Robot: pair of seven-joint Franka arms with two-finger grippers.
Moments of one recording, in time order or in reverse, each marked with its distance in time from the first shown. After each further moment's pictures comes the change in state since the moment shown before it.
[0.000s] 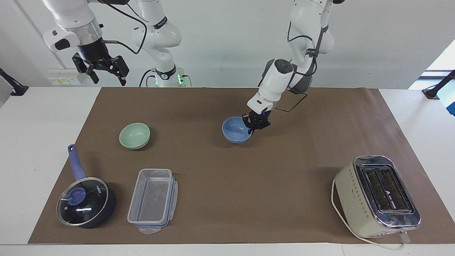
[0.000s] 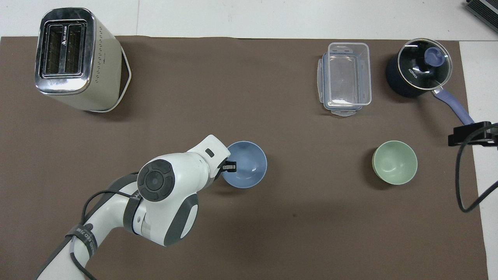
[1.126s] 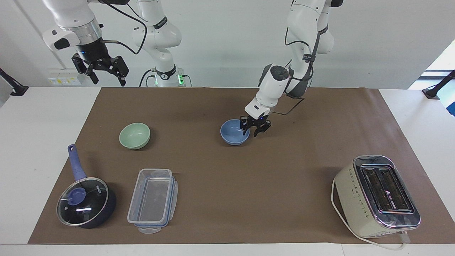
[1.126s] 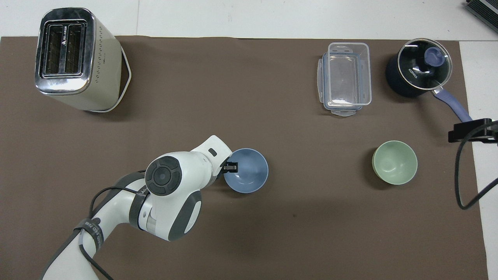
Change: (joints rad) left arm 0.003 0.028 0.019 0.014 0.004 -0.016 -0.005; right arm 0.004 0.000 -0.002 -0.001 0.000 0.035 -0.001
